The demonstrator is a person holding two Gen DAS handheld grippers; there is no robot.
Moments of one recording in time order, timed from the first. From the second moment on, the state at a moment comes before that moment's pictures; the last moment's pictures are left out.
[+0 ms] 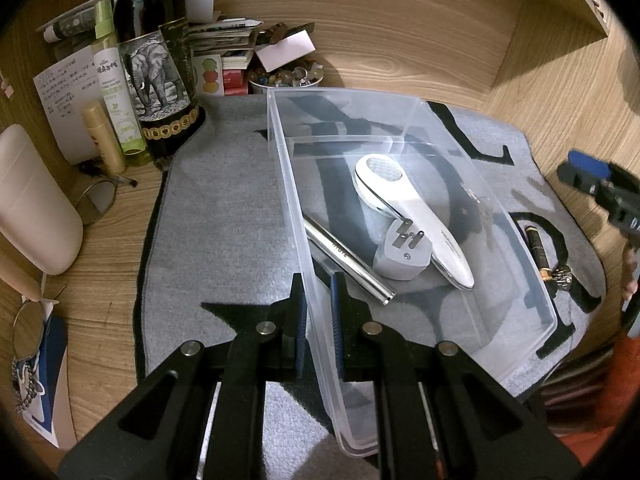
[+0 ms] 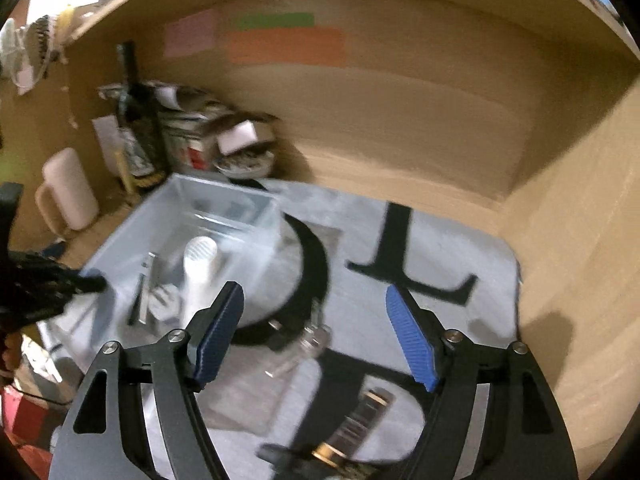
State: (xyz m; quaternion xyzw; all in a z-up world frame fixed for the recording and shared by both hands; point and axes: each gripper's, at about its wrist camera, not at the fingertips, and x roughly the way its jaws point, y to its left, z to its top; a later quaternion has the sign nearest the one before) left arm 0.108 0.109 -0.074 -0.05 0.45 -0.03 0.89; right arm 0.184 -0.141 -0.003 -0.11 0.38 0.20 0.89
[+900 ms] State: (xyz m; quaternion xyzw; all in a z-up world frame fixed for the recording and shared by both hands) left arm 0.107 0.110 -0.075 -0.05 0.45 -0.02 0.89; right arm 0.176 -0.185 -0.098 -0.09 0.49 0.16 0.85
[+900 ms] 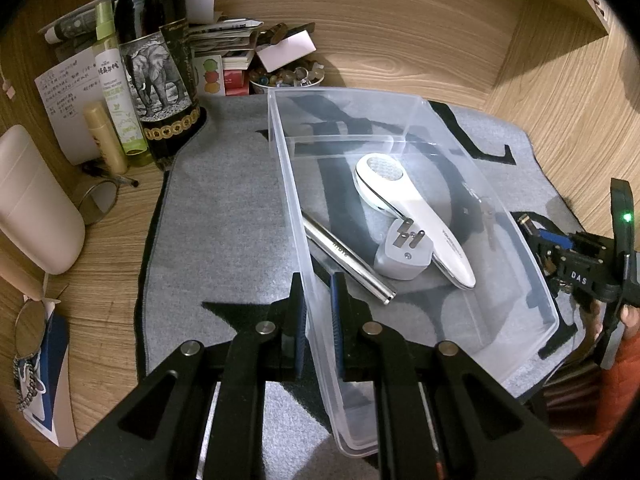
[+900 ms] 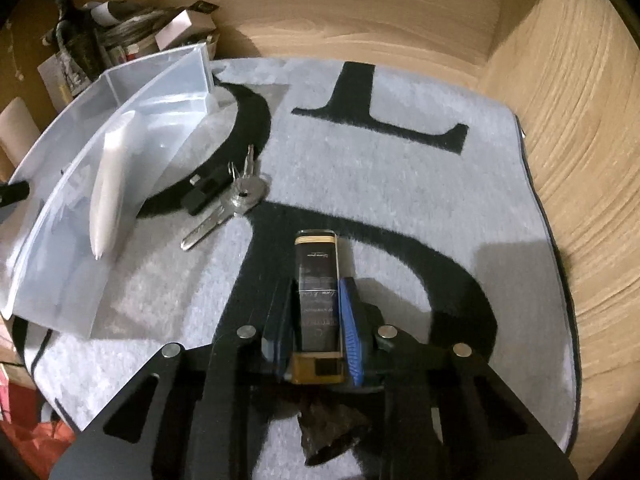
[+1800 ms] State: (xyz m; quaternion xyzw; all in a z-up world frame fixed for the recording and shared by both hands) left arm 0.107 0.109 -0.074 -0.05 0.45 -0.02 0.89; right arm 0.177 -0.117 0.008 -0.08 0.34 0.25 0.90
